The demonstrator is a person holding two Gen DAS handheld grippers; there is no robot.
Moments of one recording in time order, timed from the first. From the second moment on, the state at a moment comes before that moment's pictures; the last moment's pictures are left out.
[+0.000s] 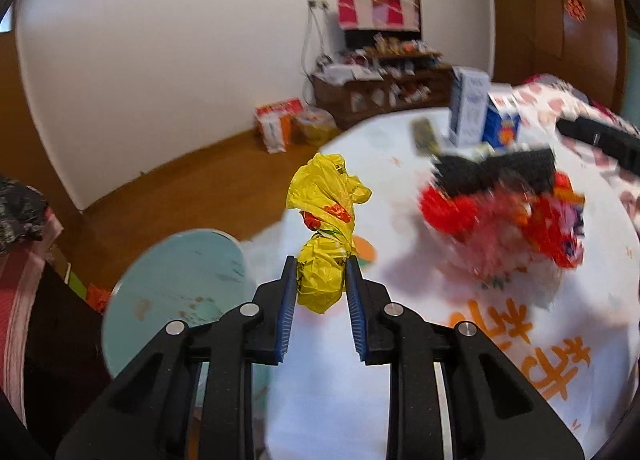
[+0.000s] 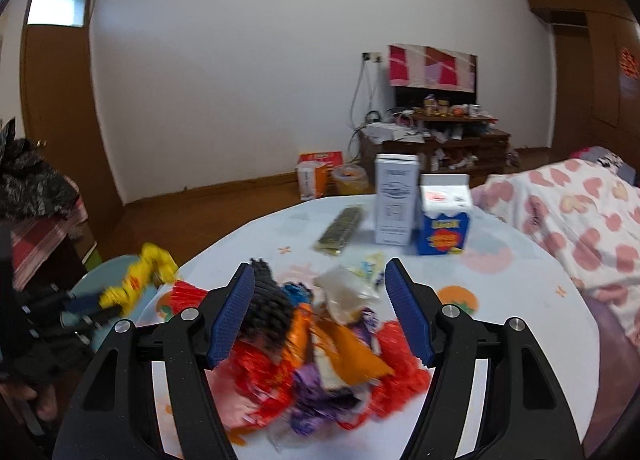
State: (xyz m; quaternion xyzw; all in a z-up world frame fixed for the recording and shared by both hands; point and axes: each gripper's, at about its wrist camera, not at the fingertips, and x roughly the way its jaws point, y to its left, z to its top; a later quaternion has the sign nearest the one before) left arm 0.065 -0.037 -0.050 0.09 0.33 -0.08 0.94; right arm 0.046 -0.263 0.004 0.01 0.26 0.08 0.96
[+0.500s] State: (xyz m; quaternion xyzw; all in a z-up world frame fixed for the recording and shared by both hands) left arm 0.079 -0.036 -0.031 0.06 0.31 -0.07 0.95; right arm 0.073 -0.226 -0.028 -0.04 0.35 0.13 0.92
